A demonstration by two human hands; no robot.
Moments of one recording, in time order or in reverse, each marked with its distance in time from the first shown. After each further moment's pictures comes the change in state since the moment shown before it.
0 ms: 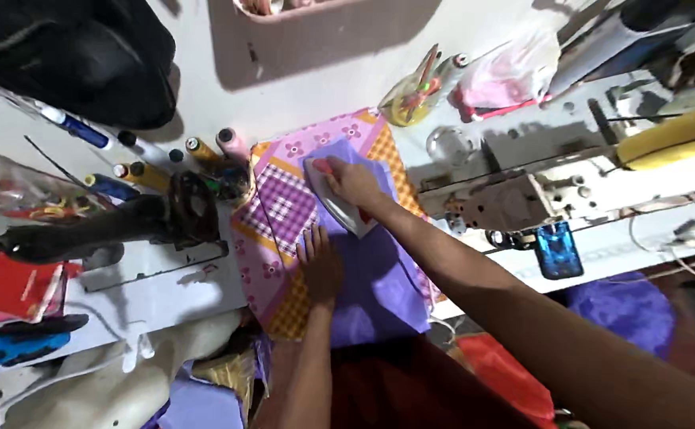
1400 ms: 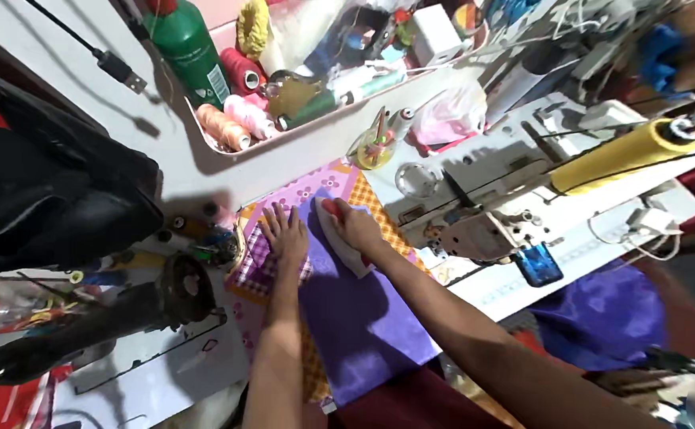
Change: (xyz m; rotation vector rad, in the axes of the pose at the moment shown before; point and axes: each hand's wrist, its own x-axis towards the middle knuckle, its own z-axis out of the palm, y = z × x) left_hand 0.202 -0.025 -0.021 0.013 -0.095 0.215; right_hand -0.011 0.021 -0.015 0.099 0.102 0.324
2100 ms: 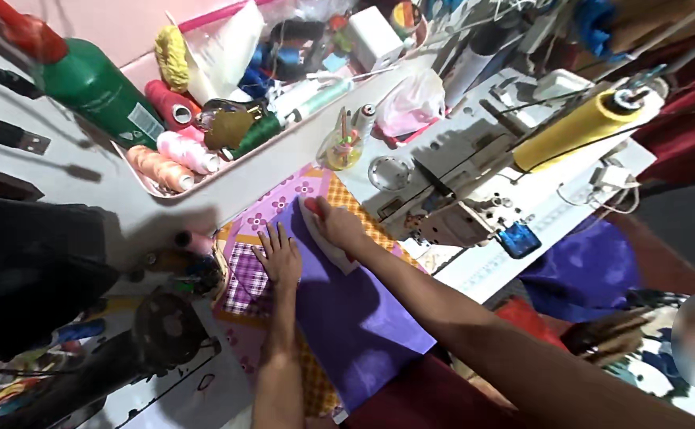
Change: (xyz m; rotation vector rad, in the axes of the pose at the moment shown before) left_hand -0.018 0.020 0.015 0.069 -0.086 -0.008; right_hand 0.013 0.000 -0.013 0.014 -0.012 0.088
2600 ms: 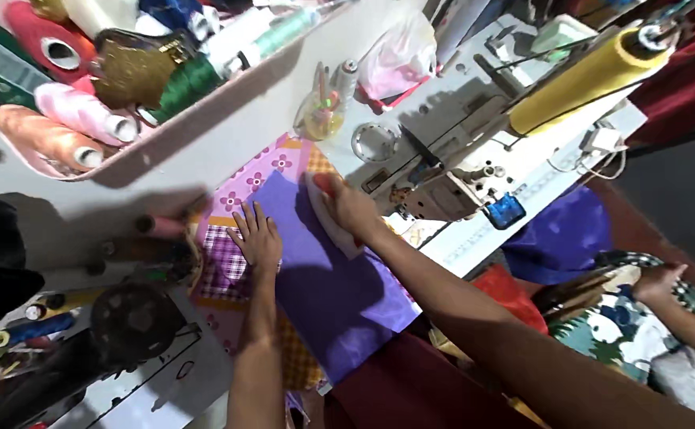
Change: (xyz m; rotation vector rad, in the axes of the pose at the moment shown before) left_hand -0.001 -0.008 0.011 -0.044 0.038 0.043; right_hand -0.025 0.050 -0.008 -0.009 0.064 0.108
